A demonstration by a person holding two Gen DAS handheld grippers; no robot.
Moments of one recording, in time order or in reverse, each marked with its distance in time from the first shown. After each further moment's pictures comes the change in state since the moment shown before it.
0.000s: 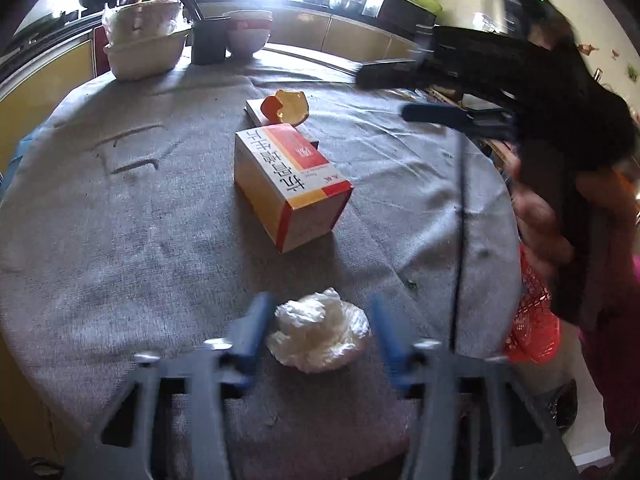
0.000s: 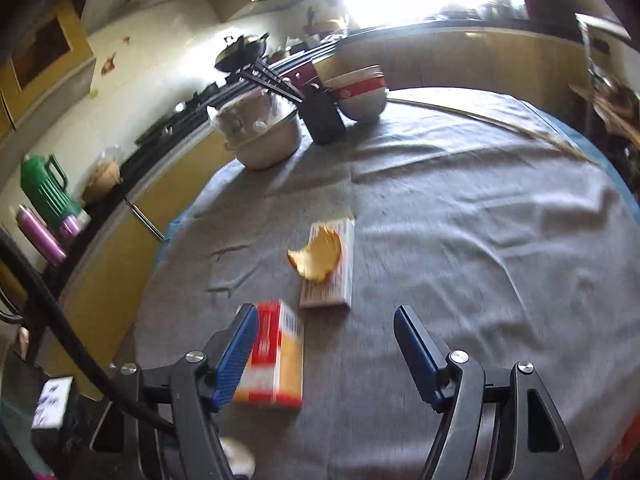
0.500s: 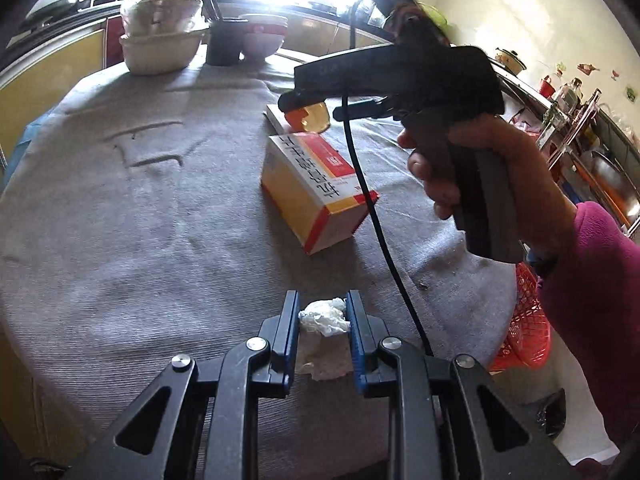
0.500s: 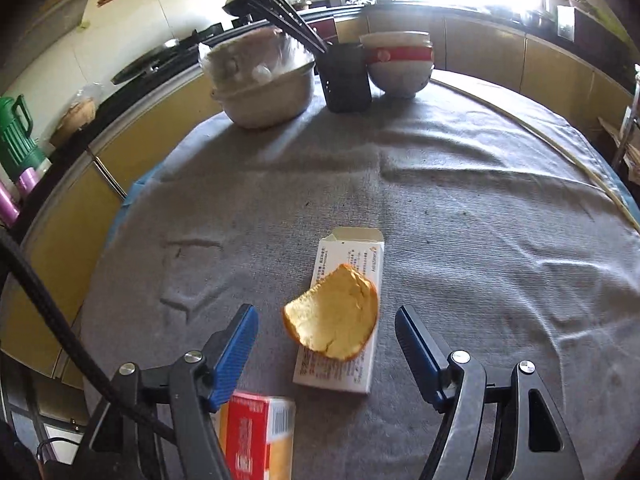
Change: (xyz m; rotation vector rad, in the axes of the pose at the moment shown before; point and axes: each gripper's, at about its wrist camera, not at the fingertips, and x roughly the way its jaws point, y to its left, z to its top) left arm -0.017 0.020 -0.003 -0.040 -0.036 -0.022; right arm 0.098 0.029 0.039 -0.138 0.142 -0.086
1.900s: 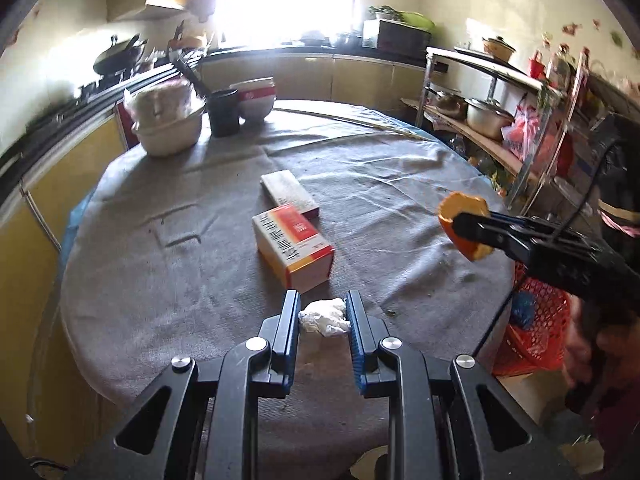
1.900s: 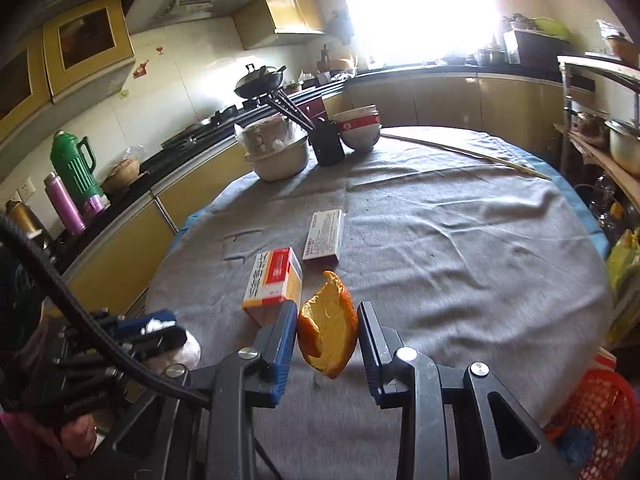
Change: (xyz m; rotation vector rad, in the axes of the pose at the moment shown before) left arm -0.050 -0.075 0.017 0.175 -0.109 0.205; right arm -0.189 -0.026 -0.168 0.092 -0.307 0.045
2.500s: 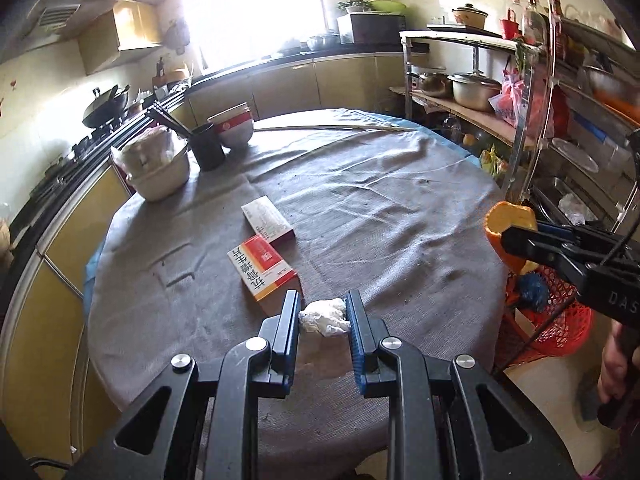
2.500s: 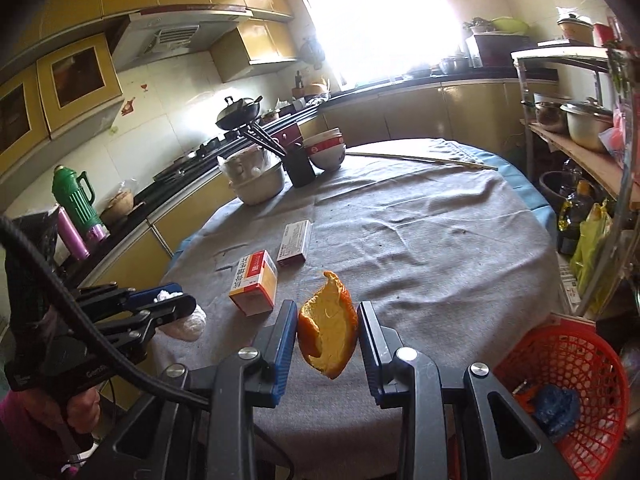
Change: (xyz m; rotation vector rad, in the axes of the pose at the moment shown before) left arm -0.008 -0.063 0.016 0.166 -0.006 0.099; right arm -0.072 -0.036 -0.033 0.087 -0.090 -0.035
